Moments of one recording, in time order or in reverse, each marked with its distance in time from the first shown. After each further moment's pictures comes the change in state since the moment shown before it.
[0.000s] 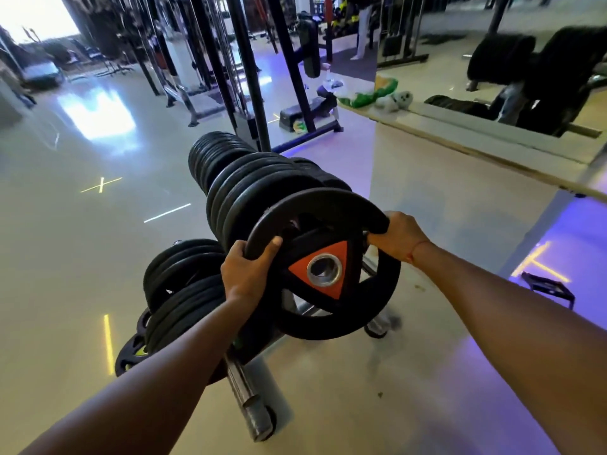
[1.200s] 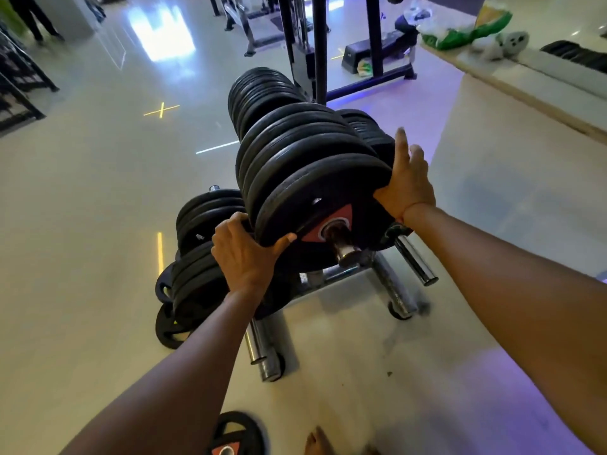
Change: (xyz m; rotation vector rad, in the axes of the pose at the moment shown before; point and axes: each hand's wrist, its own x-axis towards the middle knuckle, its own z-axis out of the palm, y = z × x) left_hand 0.032 -0.068 0.007 0.515 0.316 0.122; right_hand 0.117 -0.042 0.065 -0.153 0.076 -0.183
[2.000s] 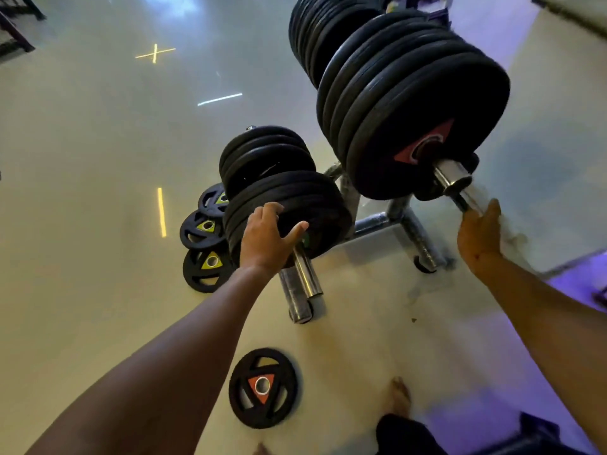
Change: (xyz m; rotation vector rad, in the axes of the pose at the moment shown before) left_hand -0.030 -0.175 -0.078 -0.065 -0.406 0.042; right_hand -0.190 -0.009 0.104 0.463 0.072 0.670
